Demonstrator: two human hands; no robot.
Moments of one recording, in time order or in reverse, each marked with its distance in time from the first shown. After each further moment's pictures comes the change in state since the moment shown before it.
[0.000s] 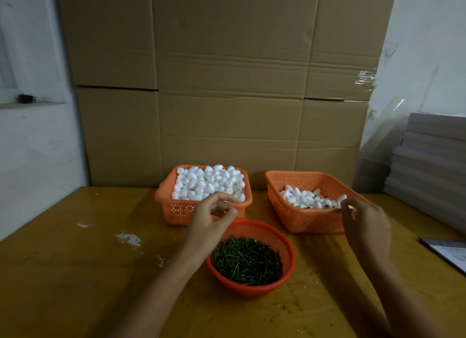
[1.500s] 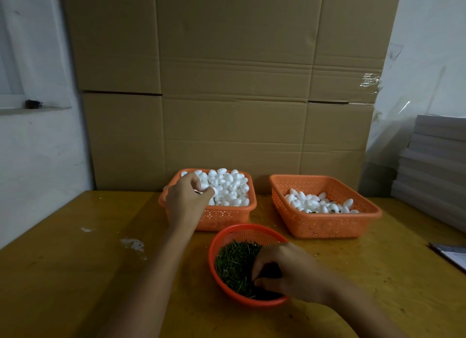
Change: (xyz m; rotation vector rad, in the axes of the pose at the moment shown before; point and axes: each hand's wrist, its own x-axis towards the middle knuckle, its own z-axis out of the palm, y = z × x) left_hand 0.070 -0.020 -0.036 0.542 0.468 0.011; right_hand -0.058 -0.129 -0.026 0.346 -0.964 -0.708
